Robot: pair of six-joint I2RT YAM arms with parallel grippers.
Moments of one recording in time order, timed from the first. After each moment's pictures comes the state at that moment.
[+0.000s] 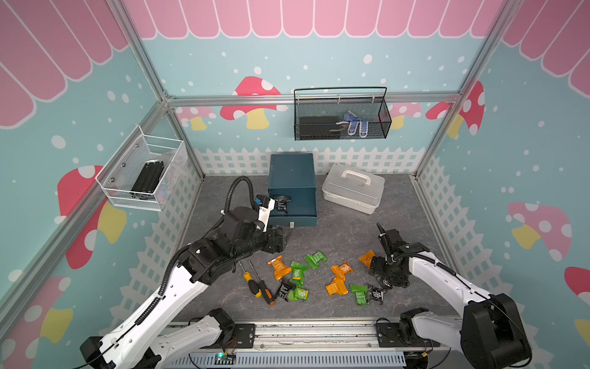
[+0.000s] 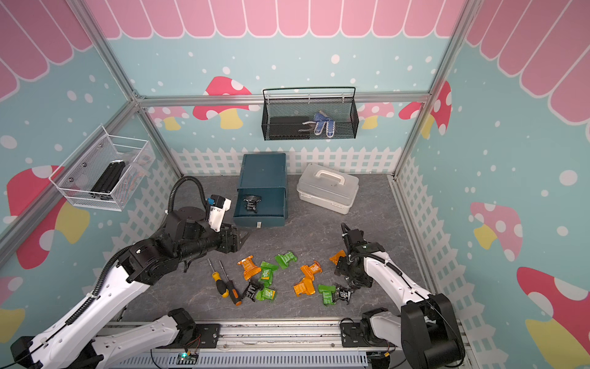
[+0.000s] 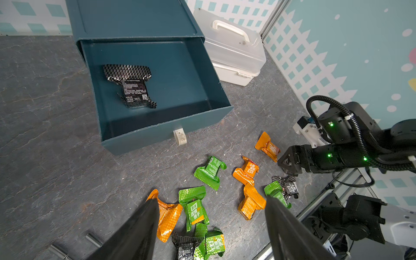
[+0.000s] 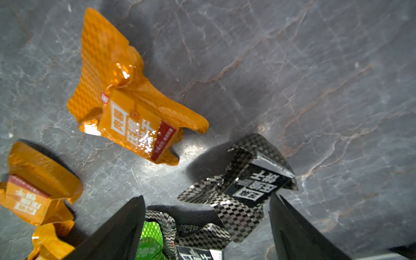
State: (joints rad) left arm -0.68 0.97 1.16 -0.78 0.01 -0.39; right arm 0.27 1.19 0.65 -0.90 0.03 0.64
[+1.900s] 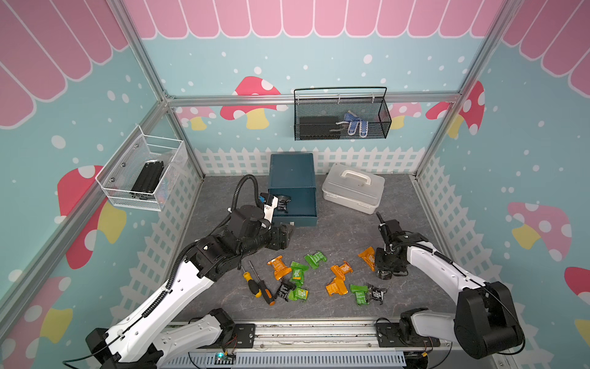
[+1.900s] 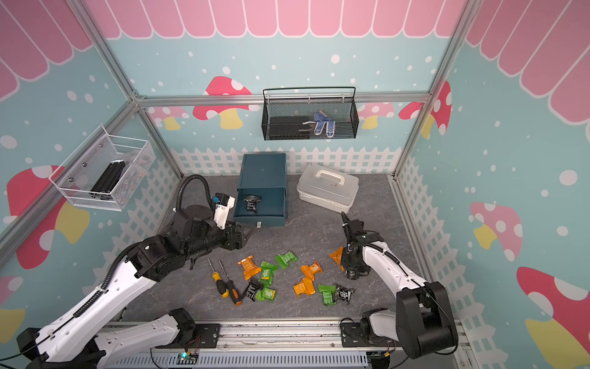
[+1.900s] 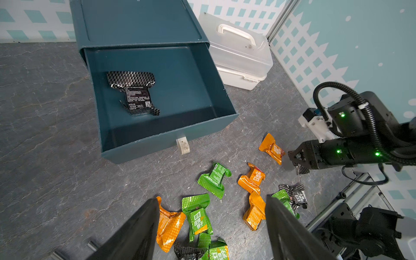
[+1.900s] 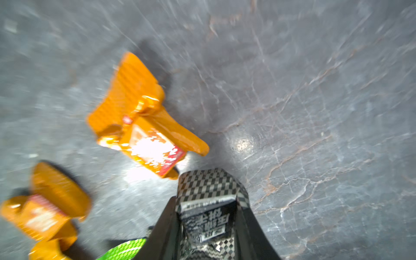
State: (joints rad) left arm -0.70 1.02 1.16 -0.73 -0.04 -0.39; right arm 0.24 1.27 0.79 -0.89 0.07 0.47
